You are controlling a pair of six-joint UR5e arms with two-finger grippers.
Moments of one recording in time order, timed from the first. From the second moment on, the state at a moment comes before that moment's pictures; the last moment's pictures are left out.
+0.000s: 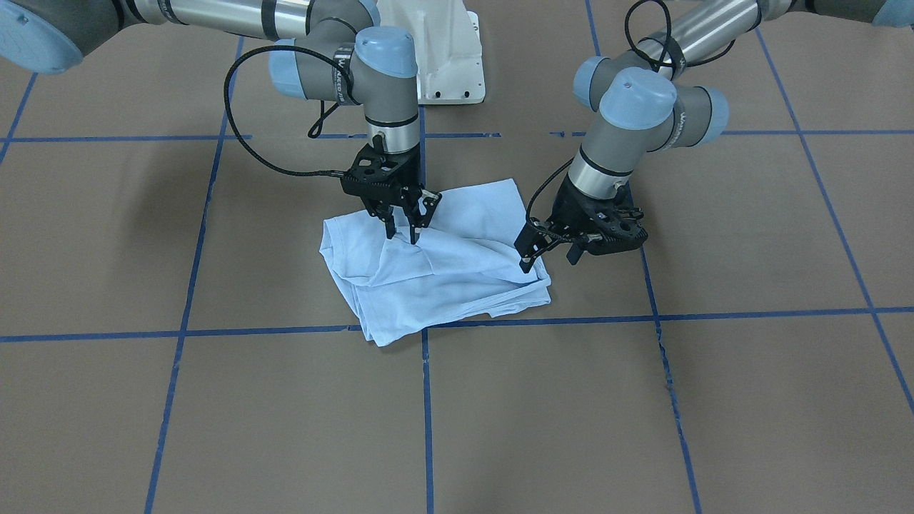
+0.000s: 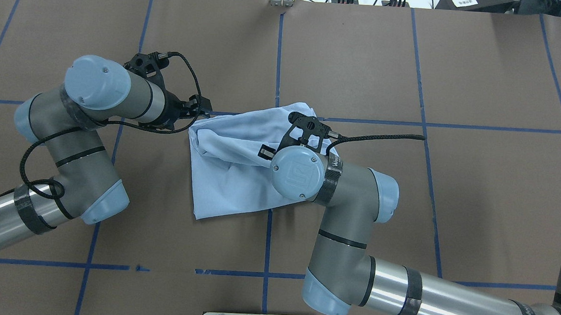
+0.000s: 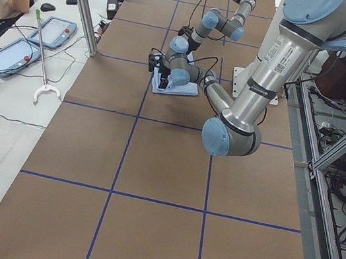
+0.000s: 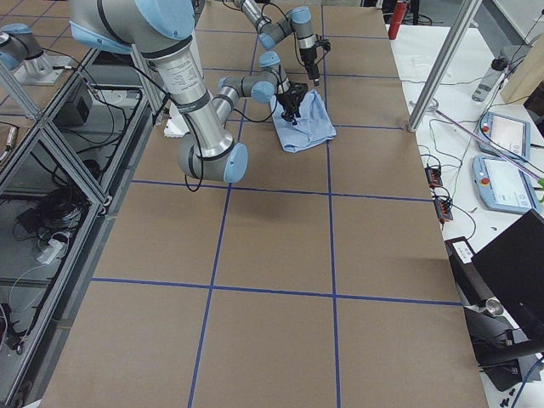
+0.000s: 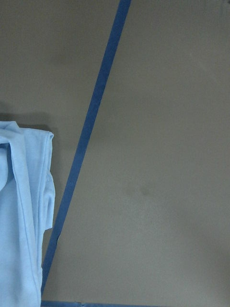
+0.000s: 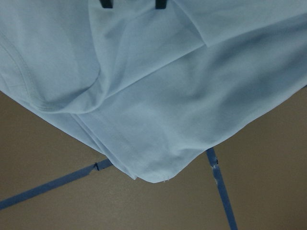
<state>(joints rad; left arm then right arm) -0.67 -2.05 -1.63 -2.06 -1.84 -1.48 0.38 -0.86 1.60 -1.45 1.44 1.69</state>
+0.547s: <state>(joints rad) -0.67 -2.05 -1.63 -2.06 -1.84 -1.48 0.38 -0.87 1.61 -1.46 1.44 1.69</state>
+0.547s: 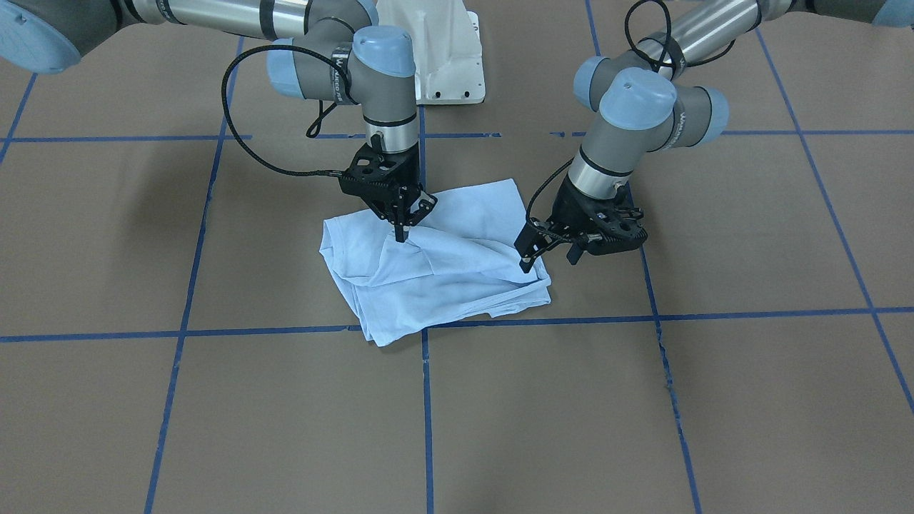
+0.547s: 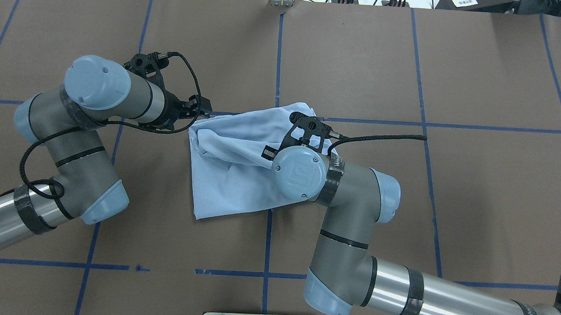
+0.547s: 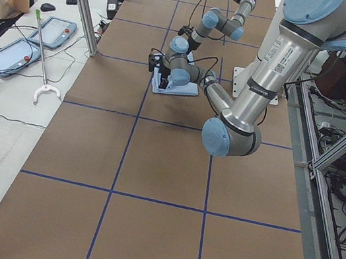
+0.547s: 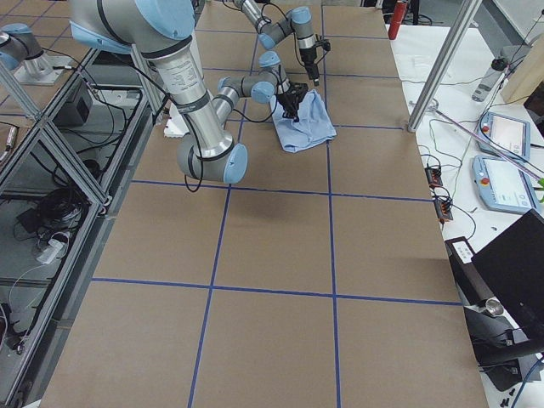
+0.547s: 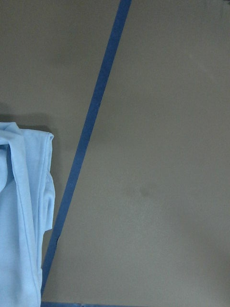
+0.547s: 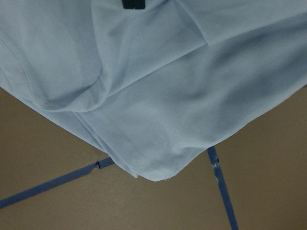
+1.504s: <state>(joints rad) -0.67 -2.05 -1.64 -2.06 -1.84 -1.48 0.34 -0.92 1.65 -1.48 1.41 1.69</state>
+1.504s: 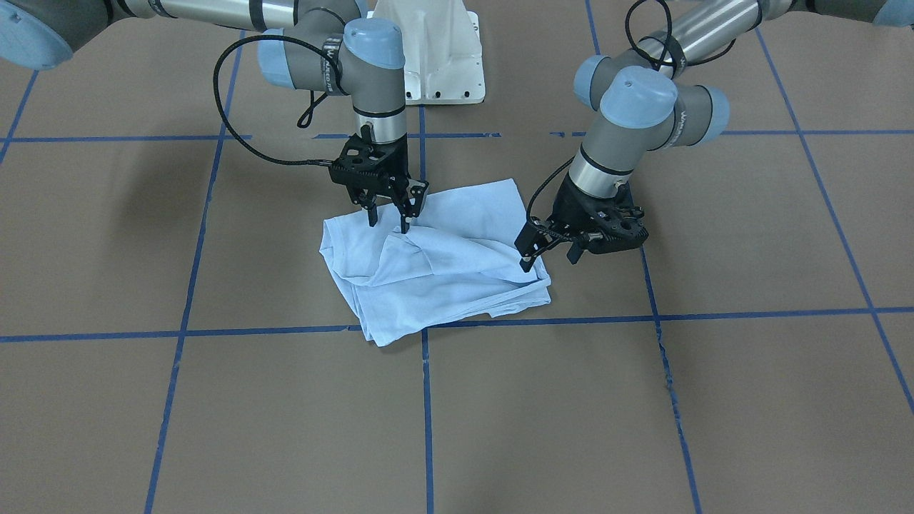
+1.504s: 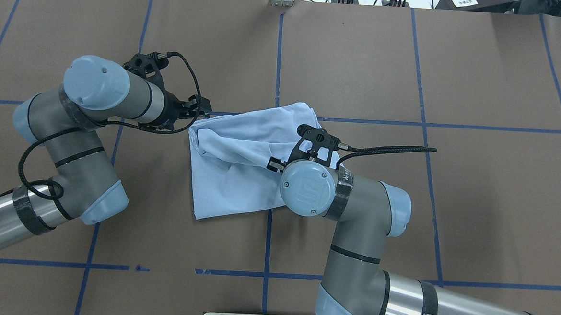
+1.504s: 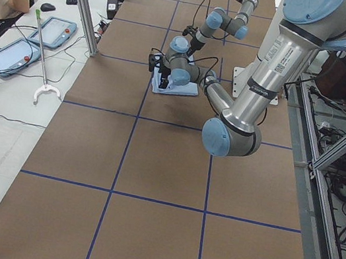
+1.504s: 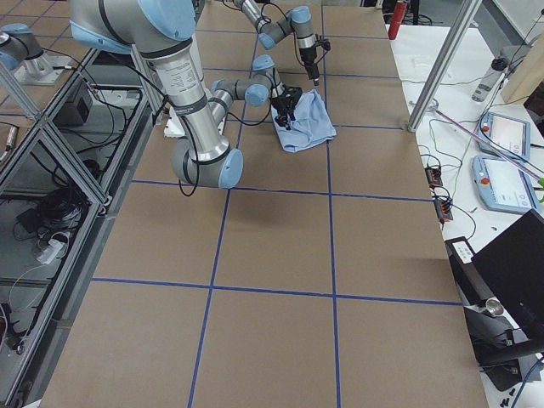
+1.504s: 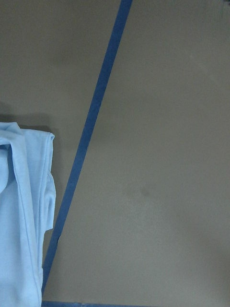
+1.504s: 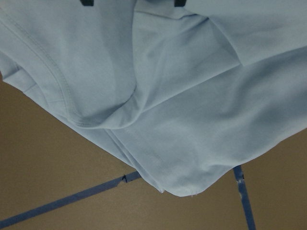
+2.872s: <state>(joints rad) -0.67 -2.04 -1.66 -2.05 -1.84 -1.48 0.34 -0.90 1.57 -1.34 1.35 1.70</state>
